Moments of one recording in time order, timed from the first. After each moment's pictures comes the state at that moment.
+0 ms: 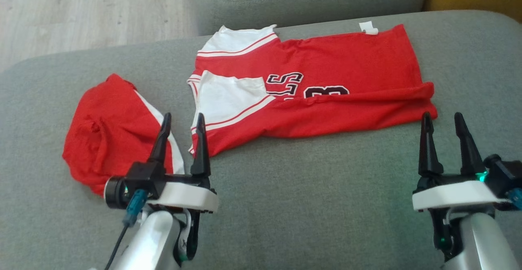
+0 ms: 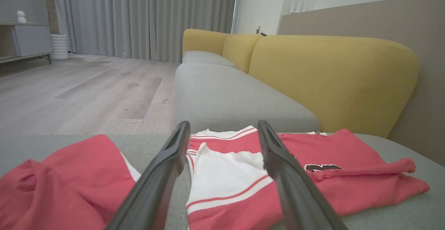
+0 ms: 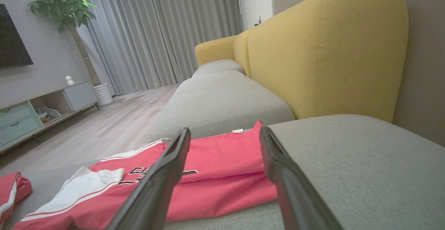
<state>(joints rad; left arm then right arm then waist) -0.27 0.08 -0.41 0.33 -0.38 0.15 -0.26 -0.11 -0.05 -0.04 0.25 0.22 0.13 -0.25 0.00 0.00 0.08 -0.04</state>
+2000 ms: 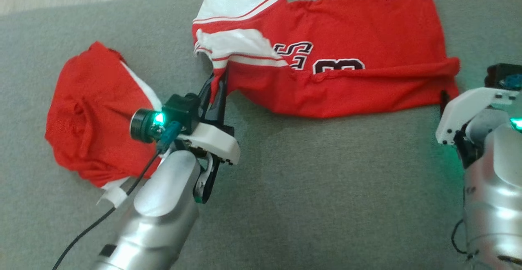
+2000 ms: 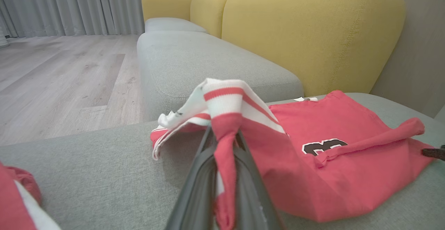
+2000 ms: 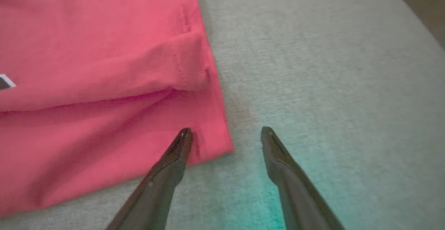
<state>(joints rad) -0.62 0.04 -0.56 0.64 -0.40 0.08 -0.23 -0.63 -0.06 -0.42 0.77 -0.26 0.13 0.34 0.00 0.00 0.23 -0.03</state>
